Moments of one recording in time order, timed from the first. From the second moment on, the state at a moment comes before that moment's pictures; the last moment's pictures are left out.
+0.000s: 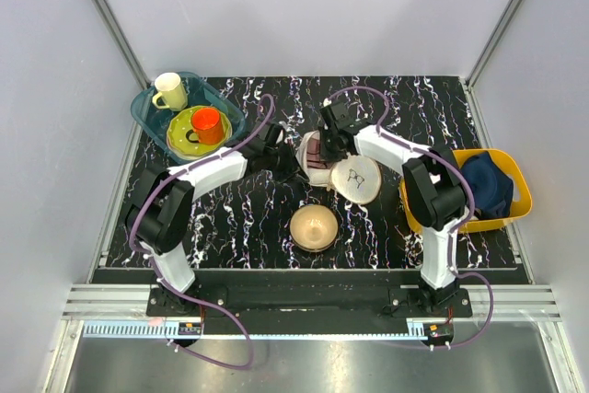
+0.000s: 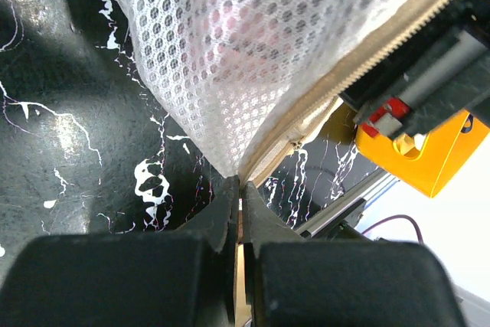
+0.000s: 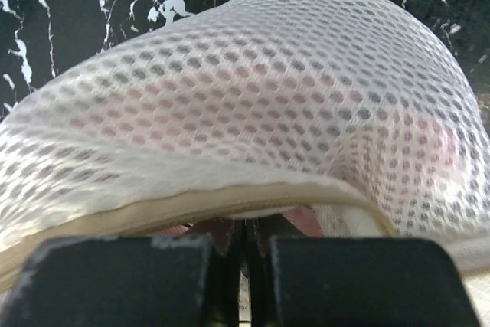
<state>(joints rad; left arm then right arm) -0.56 1.75 1.15 -0.27 0.40 -0.88 0.53 2.02 1.49 -0.45 0.00 0.47</state>
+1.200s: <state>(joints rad) -0.49 1.77 1.15 -0.27 0.42 -0.86 0.53 1.40 1.57 -0.43 -0.28 0.54</state>
